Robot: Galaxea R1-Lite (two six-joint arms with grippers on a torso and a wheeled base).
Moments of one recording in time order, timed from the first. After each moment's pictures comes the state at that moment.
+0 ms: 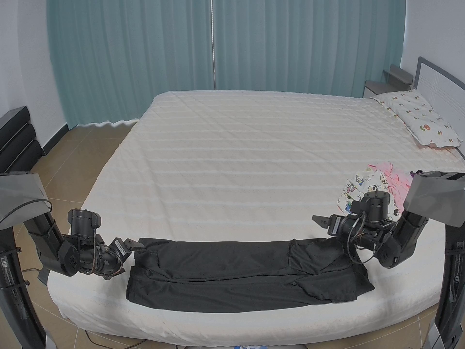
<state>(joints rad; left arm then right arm) 0.01 2.14 -0.54 -0.74 -0.28 -0.80 0.18 2.29 -0.70 -1.15 0.09 0.41</state>
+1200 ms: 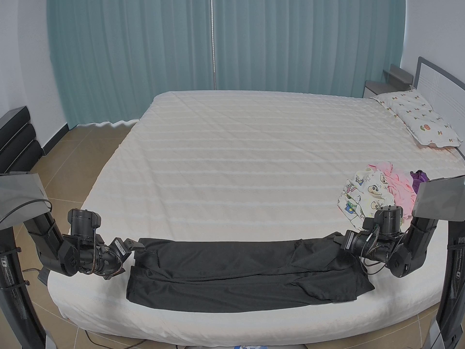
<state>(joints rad) 0.01 2.14 -0.54 -0.74 -0.28 -0.80 0.11 2.33 -0.56 -1.21 0.25 0.46</state>
